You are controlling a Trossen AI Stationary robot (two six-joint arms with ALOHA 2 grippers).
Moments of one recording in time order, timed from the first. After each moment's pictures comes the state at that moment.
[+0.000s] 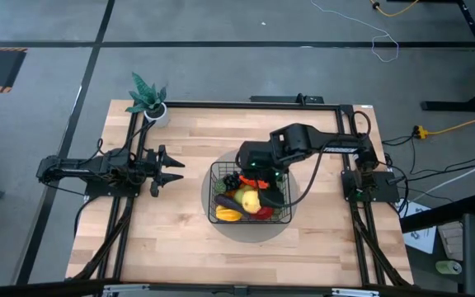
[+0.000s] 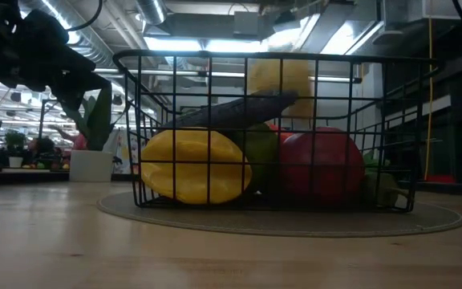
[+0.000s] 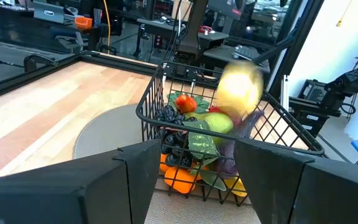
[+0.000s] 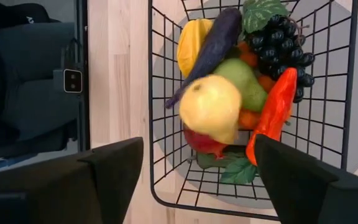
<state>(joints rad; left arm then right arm) 0.00 0.00 0.01 0.02 -0.04 -0.23 0.13 2.00 2.34 -1.57 -0.21 0.18</state>
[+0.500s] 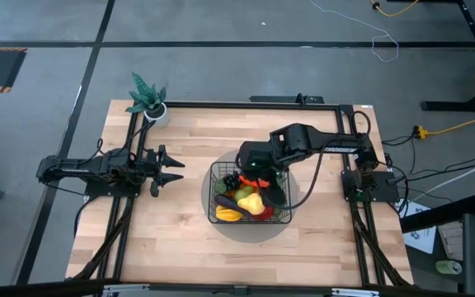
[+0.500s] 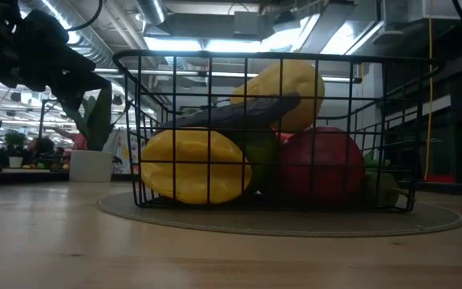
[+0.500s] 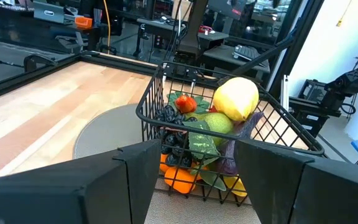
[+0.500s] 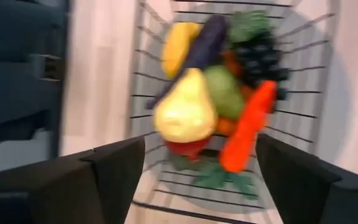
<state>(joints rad) 0.00 0.00 0.01 0.02 -0.04 -0.23 0.13 2.00 2.34 -1.57 -0.16 0.05</state>
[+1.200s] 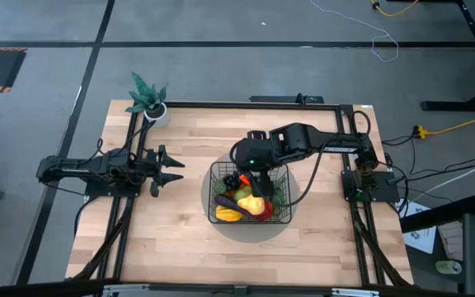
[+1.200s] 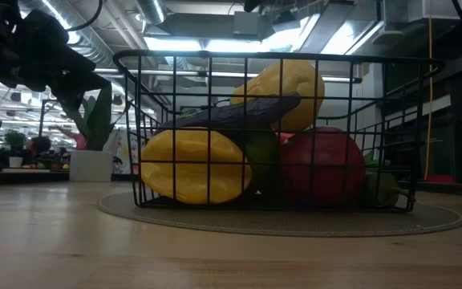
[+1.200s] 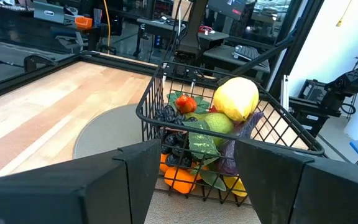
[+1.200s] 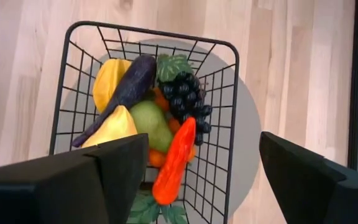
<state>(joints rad) 0.00 0.00 0.01 0.02 -0.04 -0.23 0.13 2.00 2.34 -1.45 0.14 -0.03</state>
